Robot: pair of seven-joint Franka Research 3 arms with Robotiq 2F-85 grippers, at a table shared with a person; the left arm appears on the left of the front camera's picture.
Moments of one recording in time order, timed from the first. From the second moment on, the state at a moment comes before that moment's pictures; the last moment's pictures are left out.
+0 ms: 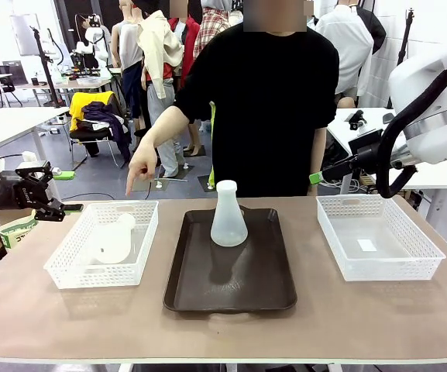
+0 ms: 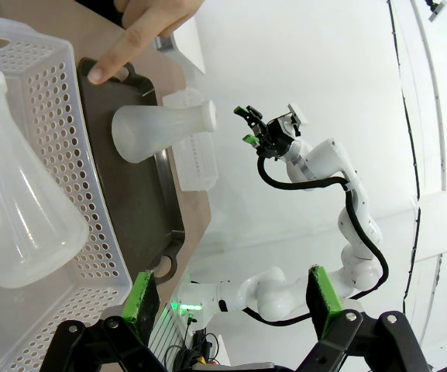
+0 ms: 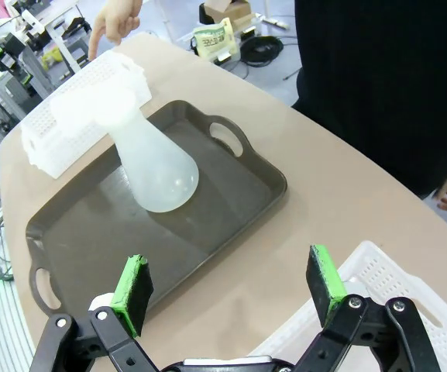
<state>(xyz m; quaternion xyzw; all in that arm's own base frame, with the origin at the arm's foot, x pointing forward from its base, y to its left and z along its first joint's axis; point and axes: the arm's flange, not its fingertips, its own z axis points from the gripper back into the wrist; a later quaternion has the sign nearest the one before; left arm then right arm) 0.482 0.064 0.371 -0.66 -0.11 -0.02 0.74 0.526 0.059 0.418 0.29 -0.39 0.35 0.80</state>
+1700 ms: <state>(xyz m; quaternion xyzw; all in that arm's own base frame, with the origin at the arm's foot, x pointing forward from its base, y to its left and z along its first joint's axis) 0.567 -0.091 0.483 -0.13 -0.09 -0.17 0.97 0.526 0.060 0.418 0.29 -0.39 0.35 0.80</state>
